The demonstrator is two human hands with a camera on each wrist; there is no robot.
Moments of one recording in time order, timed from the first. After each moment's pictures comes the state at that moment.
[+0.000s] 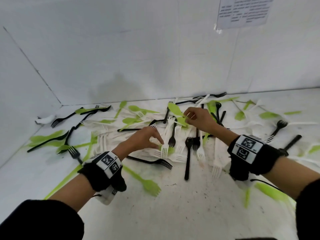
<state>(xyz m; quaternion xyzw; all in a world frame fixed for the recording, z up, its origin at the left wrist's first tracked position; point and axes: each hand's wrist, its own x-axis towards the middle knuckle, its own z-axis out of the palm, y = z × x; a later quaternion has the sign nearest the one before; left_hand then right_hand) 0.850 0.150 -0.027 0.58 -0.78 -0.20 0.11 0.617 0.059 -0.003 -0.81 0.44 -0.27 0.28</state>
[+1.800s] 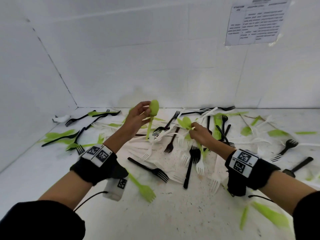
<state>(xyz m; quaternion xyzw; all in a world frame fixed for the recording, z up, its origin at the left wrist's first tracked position) 0.841 0.151 0.041 0.51 -0.49 -0.36 0.61 0.620 0.070 -0.003 -0.75 0.48 -0.18 0.42</state>
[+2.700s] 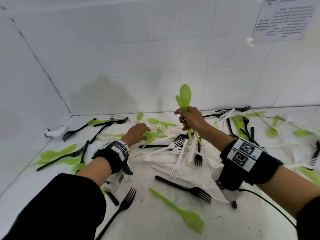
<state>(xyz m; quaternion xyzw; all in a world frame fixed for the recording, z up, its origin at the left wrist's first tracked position) 1.003 0.082 -0.039 0.71 -0.68 -0.14 0.10 0.766 0.070 0.050 -0.62 0.46 -0.36 0.53</state>
